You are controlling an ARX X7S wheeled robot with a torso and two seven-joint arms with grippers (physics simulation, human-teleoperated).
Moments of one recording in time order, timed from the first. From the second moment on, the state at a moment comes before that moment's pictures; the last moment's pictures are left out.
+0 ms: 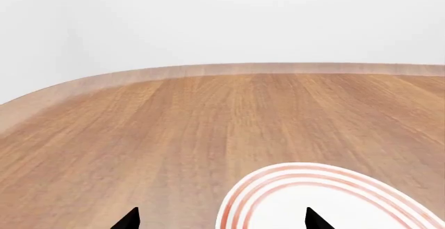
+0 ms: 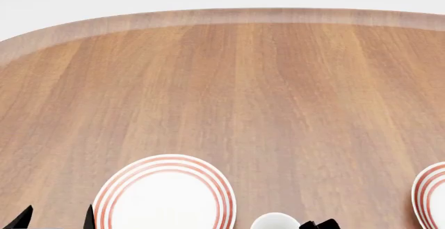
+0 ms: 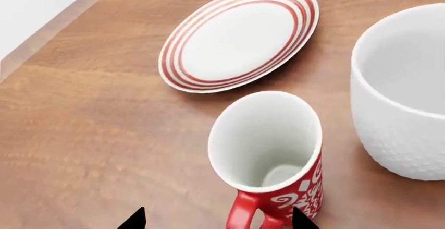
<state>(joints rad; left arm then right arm) -0.11 -0.22 0.16 -0.14 -0.24 0.01 -0.17 0.27 0.05 -0.22 0.17 0.70 -0.12 1.21</state>
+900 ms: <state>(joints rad) -0.11 -0.23 0.17 -0.13 -0.25 0.02 -0.18 0.34 0.05 -0.25 0.33 0.79 -0.20 1.20</state>
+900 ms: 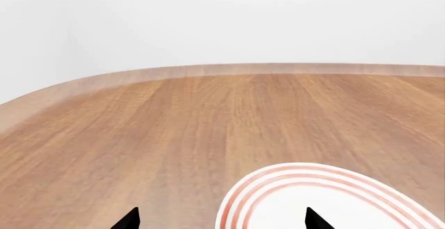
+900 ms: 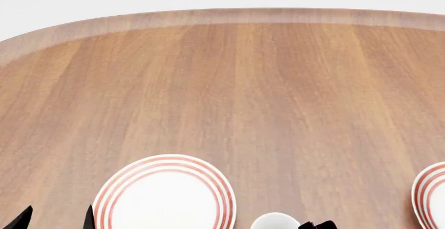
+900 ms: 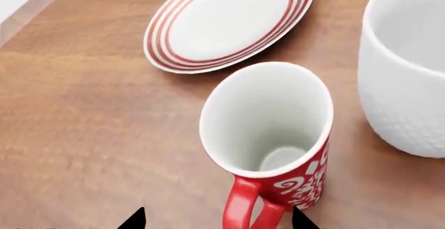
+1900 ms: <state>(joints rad) -0.12 -0.24 0.19 -0.14 -0.27 0.02 -0.20 0.37 0.07 -0.29 0.44 0.88 -0.26 1.16</state>
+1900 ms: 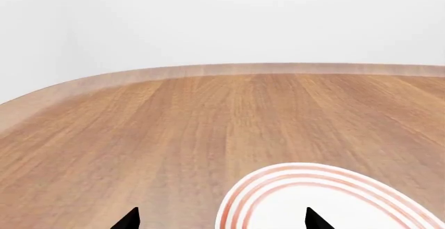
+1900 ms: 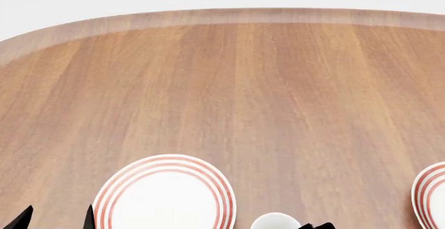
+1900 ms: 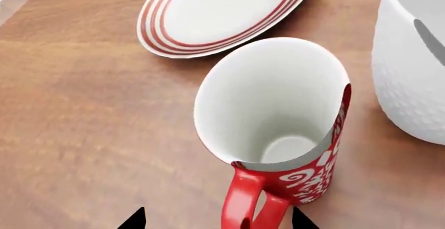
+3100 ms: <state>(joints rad) -0.12 -0.25 0.21 -0.14 -0.28 0.02 -0.21 0.35 0.16 -0.44 0.15 0.81 -0.21 1.25</state>
